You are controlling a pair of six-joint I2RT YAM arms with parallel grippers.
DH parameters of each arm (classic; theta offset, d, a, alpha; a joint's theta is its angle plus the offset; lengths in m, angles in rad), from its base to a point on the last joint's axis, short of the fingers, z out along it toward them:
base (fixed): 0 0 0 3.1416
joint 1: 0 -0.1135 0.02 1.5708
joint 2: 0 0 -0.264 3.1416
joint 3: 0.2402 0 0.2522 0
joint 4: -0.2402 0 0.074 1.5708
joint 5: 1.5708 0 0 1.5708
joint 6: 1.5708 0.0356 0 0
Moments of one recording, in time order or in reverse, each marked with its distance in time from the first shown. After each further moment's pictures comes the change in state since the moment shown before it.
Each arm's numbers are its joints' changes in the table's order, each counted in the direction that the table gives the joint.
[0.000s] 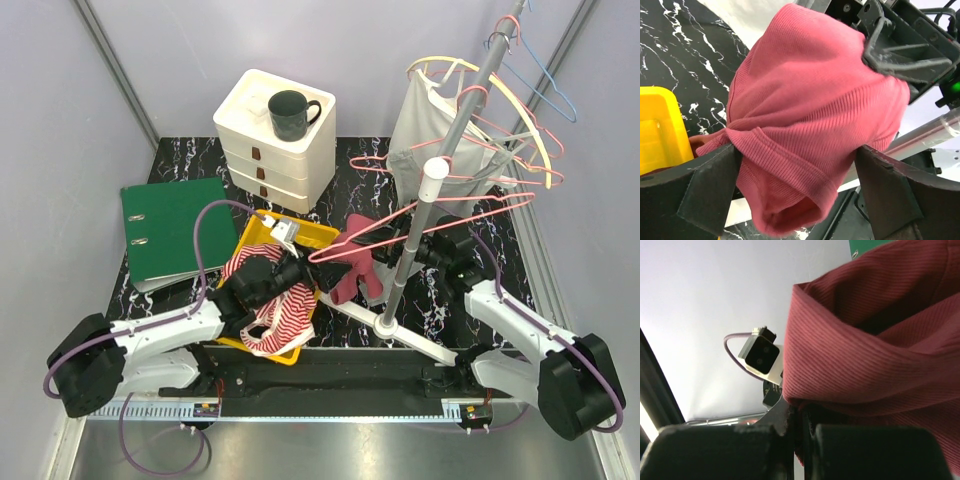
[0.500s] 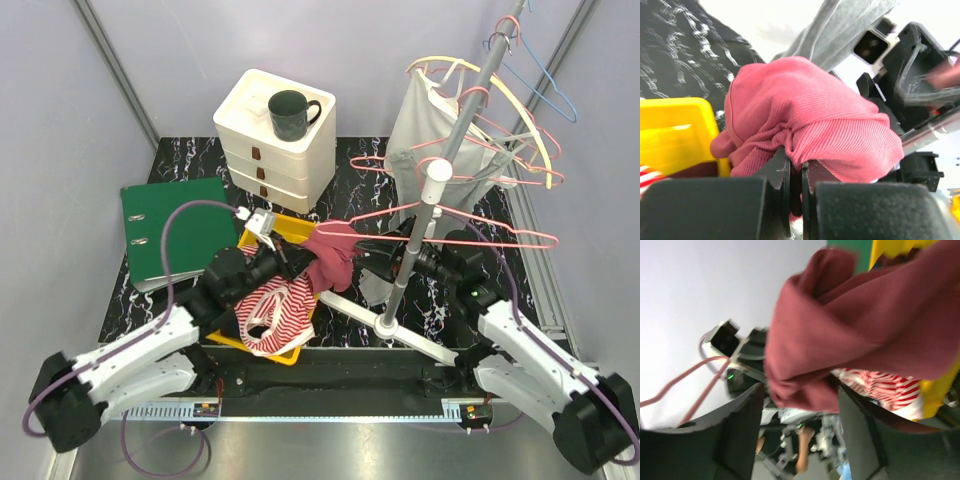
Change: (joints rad) left arm -0.118 -0.200 0.038 -0.238 0.084 0.045; right arm -0.047 -0.195 -0.048 -0.190 0.108 -0.120
